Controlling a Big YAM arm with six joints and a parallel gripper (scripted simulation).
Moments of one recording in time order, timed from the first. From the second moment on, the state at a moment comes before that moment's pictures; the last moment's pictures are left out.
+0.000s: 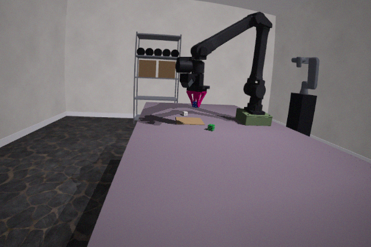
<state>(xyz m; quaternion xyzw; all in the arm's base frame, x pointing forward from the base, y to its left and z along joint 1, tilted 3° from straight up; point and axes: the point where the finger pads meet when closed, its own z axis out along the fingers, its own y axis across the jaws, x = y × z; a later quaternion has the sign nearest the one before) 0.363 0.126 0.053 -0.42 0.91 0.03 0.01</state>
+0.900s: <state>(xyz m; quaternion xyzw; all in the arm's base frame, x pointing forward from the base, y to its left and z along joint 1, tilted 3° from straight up) 0.382 0.025 0.043 -0.08 1.00 0.03 0.00</state>
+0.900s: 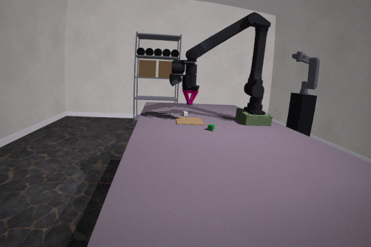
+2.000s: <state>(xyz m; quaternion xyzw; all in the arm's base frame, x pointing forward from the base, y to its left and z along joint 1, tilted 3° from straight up) 0.372 0.017 0.037 -0.01 0.92 0.04 0.39</state>
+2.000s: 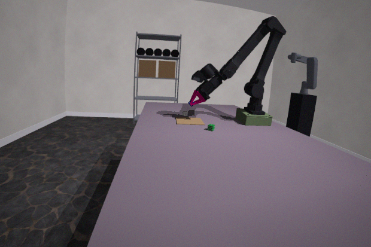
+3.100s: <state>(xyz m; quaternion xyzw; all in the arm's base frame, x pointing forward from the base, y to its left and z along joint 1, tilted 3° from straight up) 0.383 0.017 0.015 0.00 0.86 0.04 0.51</state>
